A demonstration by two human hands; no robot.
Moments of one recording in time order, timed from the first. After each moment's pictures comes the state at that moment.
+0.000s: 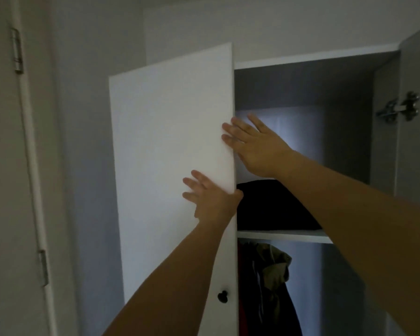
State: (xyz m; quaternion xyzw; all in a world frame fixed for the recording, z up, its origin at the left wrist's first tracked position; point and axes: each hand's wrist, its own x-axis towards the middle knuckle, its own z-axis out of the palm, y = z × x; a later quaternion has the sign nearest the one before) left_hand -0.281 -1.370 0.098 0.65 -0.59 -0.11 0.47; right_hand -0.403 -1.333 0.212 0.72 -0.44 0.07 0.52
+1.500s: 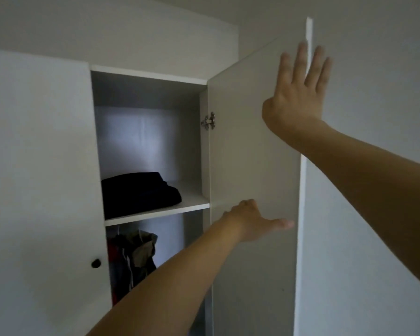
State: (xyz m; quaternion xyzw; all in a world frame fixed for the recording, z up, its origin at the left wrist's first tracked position) left_hand -0.485 -1.081 0.087 0.26 -0.93 -0.23 0.11; right_hand -0.563 -1.006 0.260 0.28 -0.76 0.23 0.54
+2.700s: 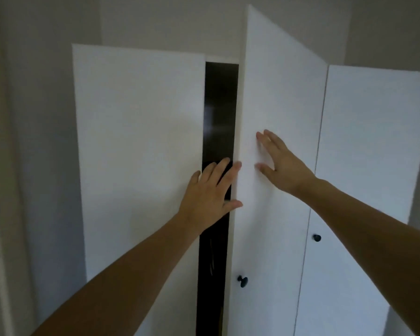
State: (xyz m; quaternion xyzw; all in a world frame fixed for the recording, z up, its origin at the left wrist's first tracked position) left_hand -0.261 -1.249 0.061 0.30 -0.85 0.24 0.36; right_hand -0.477 -1.193 0.131 0.69 -0.61 0.31 0.24
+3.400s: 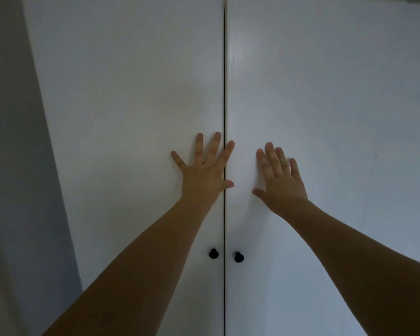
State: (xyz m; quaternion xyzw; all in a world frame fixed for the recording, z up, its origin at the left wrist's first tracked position) left_hand -0.271 -1.437 0.070 0.45 -0.79 0.30 0.29; right_hand -0.457 -1.357 0.052 0.59 -0.72 0.16 0.31
